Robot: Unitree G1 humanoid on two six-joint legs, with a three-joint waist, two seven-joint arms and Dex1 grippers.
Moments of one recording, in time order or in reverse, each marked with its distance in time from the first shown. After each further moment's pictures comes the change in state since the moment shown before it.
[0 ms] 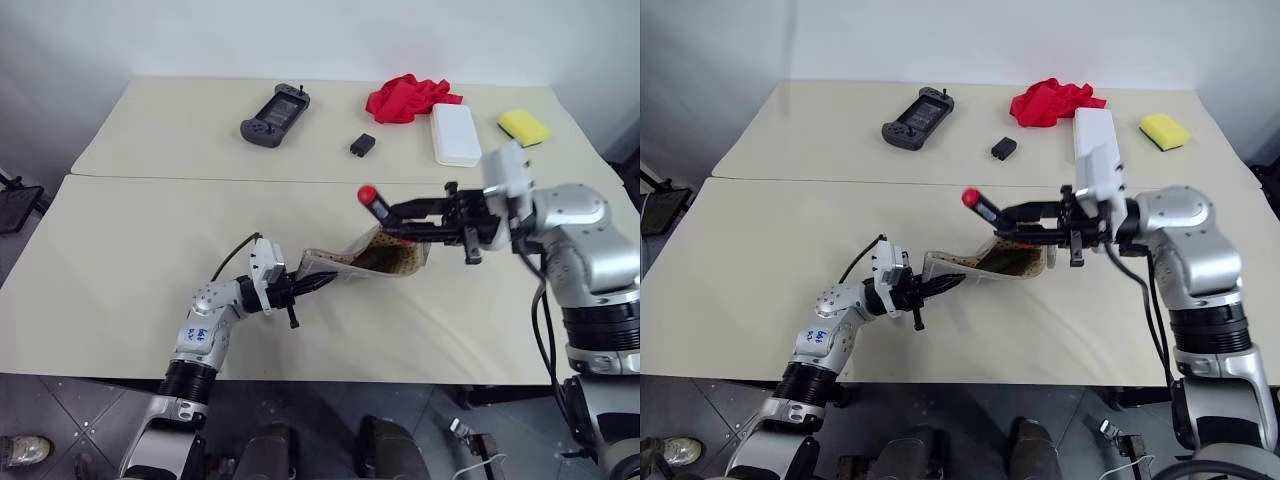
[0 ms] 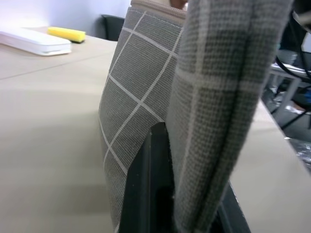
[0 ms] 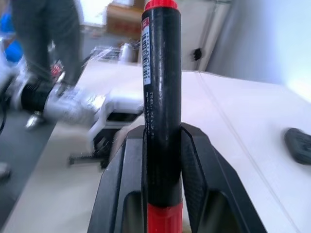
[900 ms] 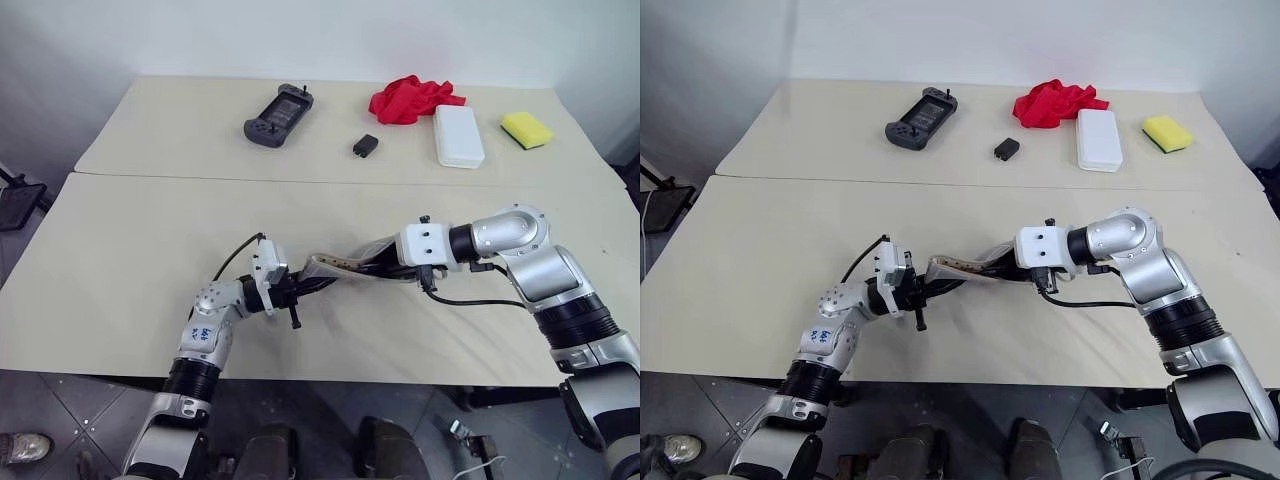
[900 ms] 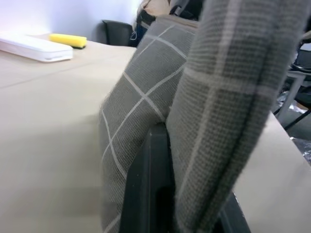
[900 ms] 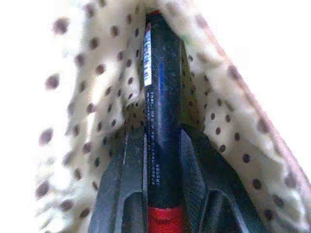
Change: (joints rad) left arm -0.015 -0.023 0.002 0.053 0.022 -0.072 0.026; right arm 0.014 0.076 0.373 0.250 -0.662 -0.540 0.068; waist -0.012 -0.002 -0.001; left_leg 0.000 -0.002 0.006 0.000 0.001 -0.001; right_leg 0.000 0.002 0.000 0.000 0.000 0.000
